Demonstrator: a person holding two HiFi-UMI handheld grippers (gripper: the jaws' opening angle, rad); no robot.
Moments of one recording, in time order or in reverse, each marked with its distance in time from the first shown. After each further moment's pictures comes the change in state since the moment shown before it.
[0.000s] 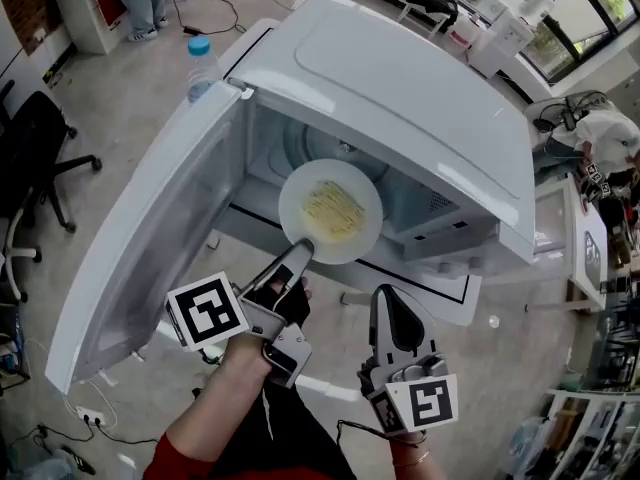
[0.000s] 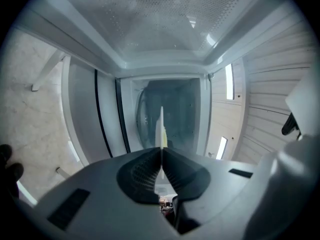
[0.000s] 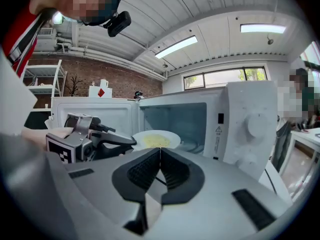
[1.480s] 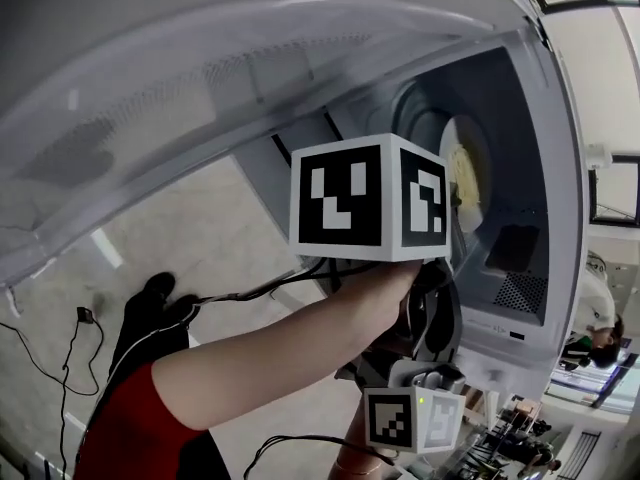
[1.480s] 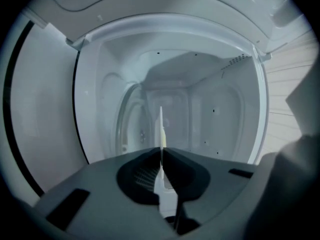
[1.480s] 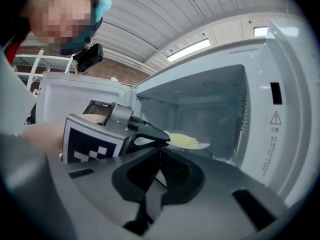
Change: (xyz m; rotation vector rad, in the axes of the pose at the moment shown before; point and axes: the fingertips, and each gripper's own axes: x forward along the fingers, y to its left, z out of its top) left arm 0.118 0.018 0.065 0.081 -0.089 0.018; right arm 0.108 -0.007 -0.008 -0.191 -0.012 0.087
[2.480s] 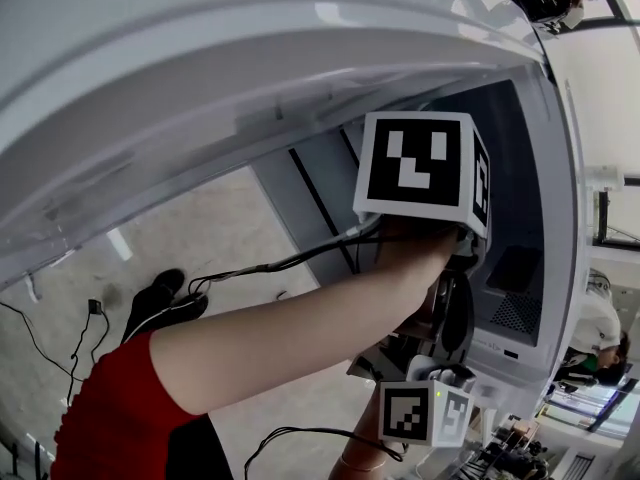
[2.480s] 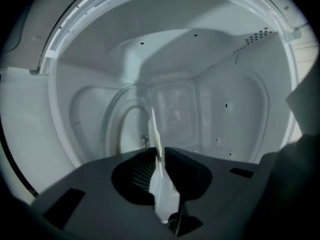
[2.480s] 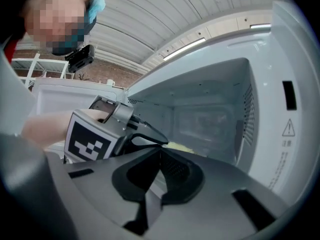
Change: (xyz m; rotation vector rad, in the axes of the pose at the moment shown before) left arm 0.022 -0.007 0.023 0.086 0.075 0.115; right arm 0.017 -0.015 0.014 0.023 -0.014 -0.005
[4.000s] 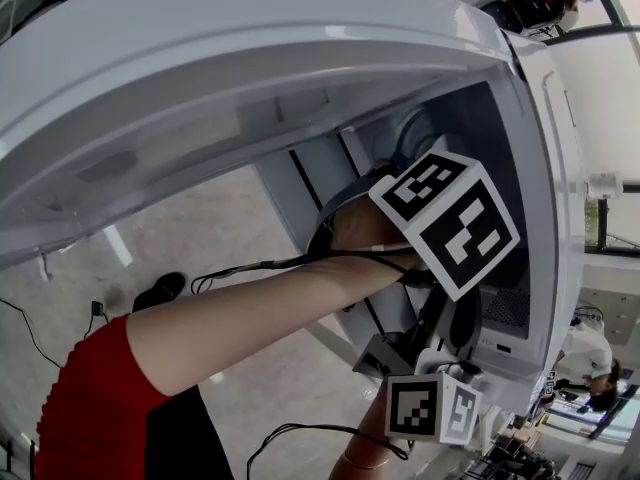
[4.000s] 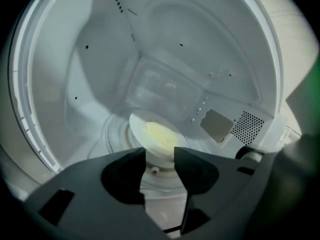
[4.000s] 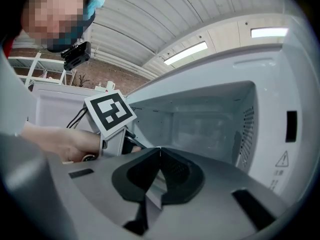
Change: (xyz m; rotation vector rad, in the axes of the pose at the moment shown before) left arm -0.013 0.020 -0.012 0.912 0.210 0.330; right arm -0.002 -0.003 0.022 -0.014 -0.028 -0.002
